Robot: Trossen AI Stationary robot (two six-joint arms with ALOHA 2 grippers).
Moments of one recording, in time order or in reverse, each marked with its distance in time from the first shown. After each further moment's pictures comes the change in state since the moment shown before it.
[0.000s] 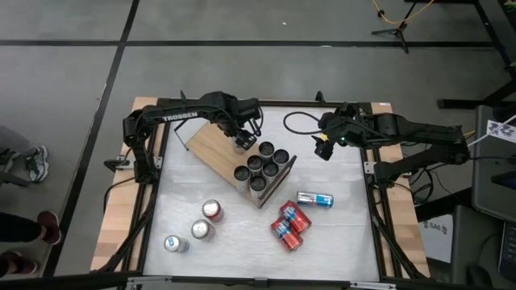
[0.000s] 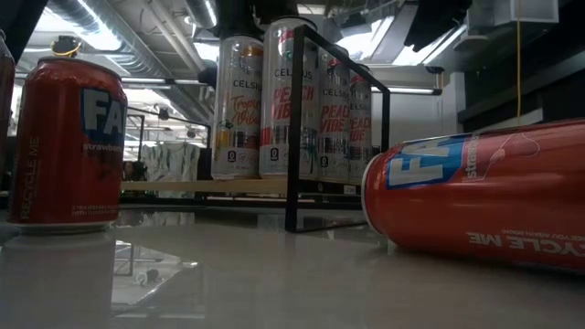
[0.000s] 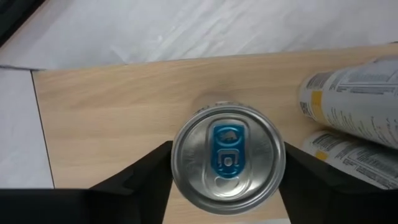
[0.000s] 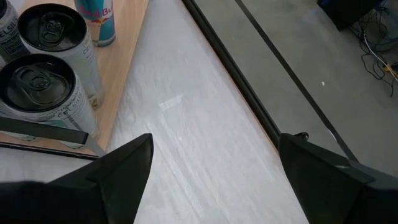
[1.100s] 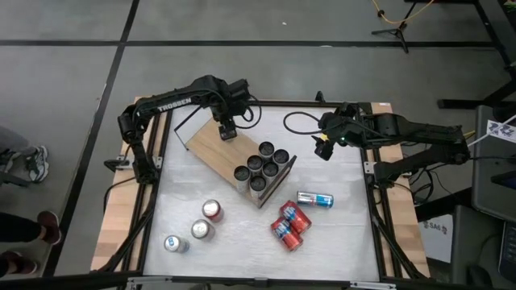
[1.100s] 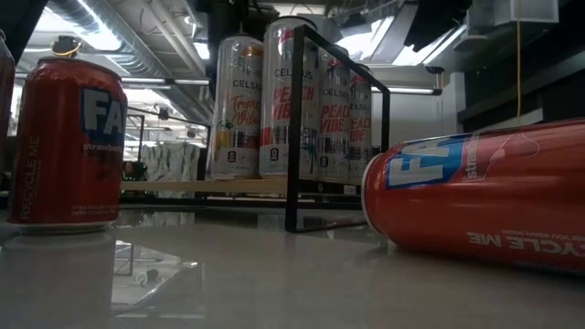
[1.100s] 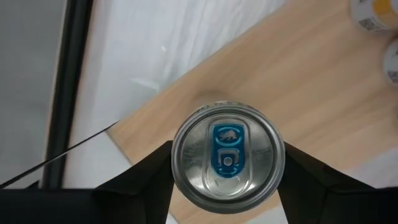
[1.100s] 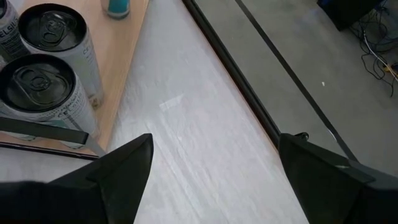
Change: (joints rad) left arm 0.171 -0.029 -0.002 -0.071 0.038 0.703; right arm 0.000 0.000 0.000 0.000 0.000 0.000
